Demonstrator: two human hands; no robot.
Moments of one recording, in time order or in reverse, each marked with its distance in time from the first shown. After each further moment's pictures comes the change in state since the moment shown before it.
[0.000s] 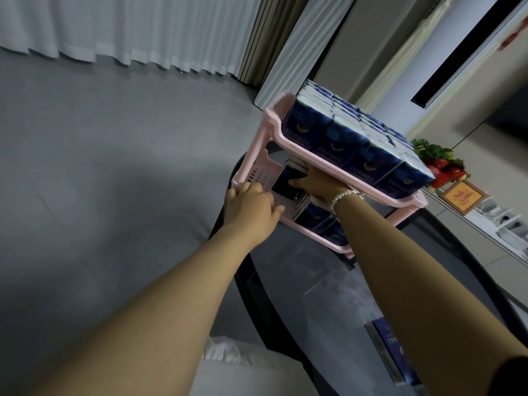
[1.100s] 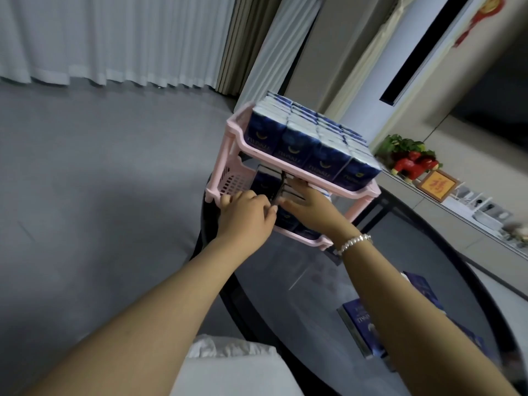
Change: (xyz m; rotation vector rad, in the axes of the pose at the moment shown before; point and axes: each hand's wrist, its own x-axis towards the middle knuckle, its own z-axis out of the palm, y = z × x) left_hand -0.018 0.037 -0.007 -0.109 0.110 0.085; right_hand -0.098 0.018 -0.013 0.115 0.126 -0.107
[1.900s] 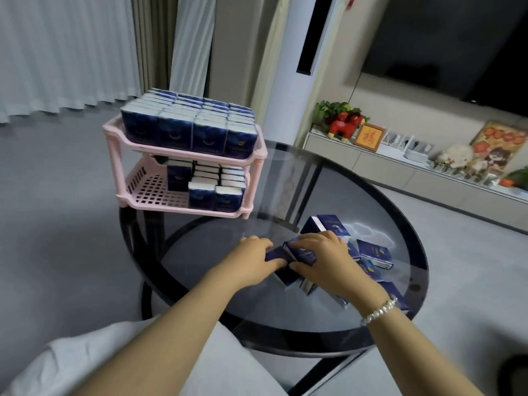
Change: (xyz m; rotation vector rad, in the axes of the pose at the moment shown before) left_hand -0.083 0.120 0.055 -0.110 -0.691 0.116; right_hand -0.207 0.095 -0.035 -0.303 0.099 0.186
